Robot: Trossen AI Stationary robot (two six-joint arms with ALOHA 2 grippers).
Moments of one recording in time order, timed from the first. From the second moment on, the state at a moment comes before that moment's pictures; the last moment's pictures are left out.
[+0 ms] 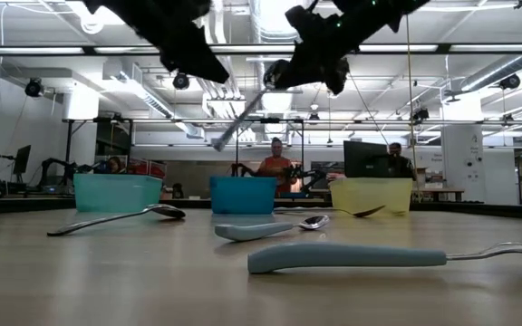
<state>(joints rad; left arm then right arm) 0.11 1.25 0.93 -0.22 -0.25 0.05 -0.28 1.50 1.20 -0.22 0.03 0.28</state>
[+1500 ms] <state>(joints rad) 0.02 1.56 0.86 0.43 -0.89 0.41 -0.17 1.51 0.91 0.40 0.42 0.59</state>
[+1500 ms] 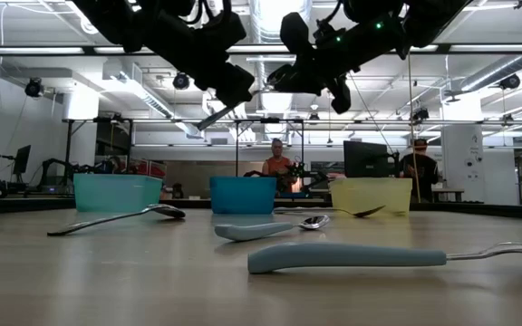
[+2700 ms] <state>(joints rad) 0.02 1.56 0.86 0.42 -0.93 0.43 -0.15 1.58 0.91 0.56 0.42 0.70</state>
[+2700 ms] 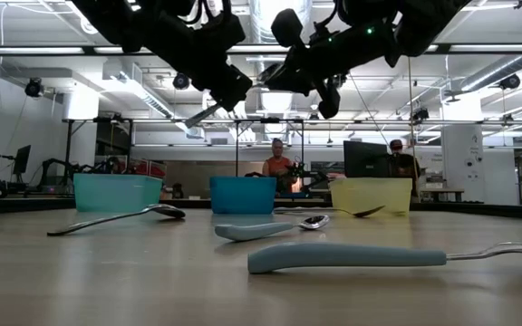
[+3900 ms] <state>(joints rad) 0.05 1.30 0.84 -0.15 -0.69 -0.36 -0.16 1.52 0.91 0.42 0.39 0.37</state>
